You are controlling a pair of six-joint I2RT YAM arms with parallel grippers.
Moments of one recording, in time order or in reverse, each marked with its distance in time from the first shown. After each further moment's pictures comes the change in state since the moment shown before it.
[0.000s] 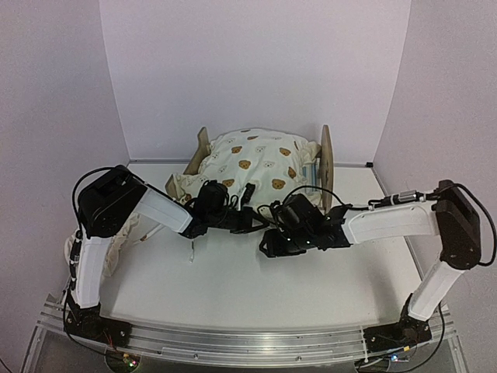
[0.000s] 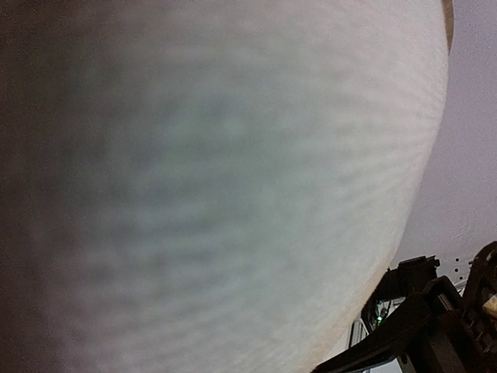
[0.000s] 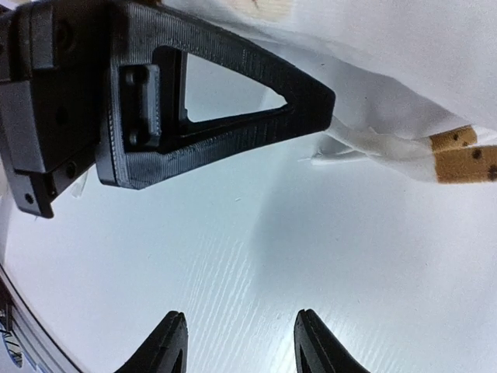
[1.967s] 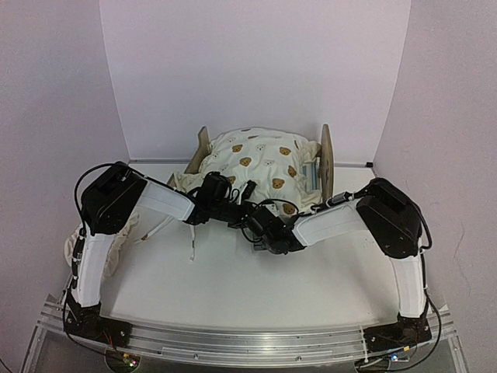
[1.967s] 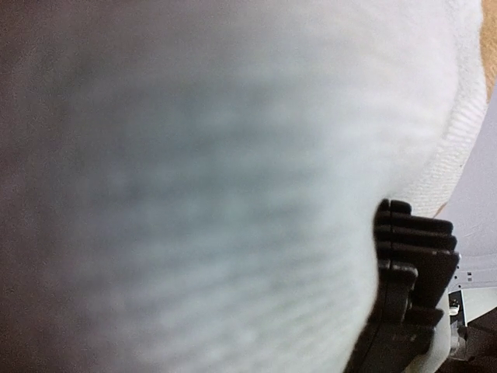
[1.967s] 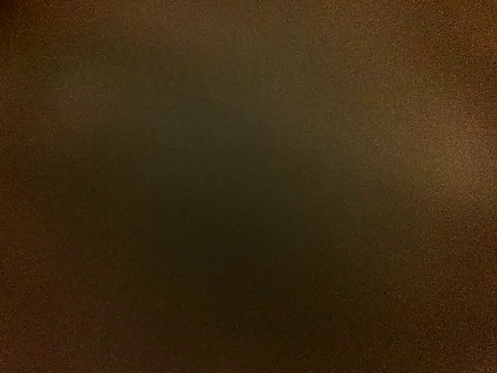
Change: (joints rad) left arm 0.049 0.046 0.156 -0.261 0.063 0.077; right arm 0.000 0.457 0.280 0.085 0.512 -0.008
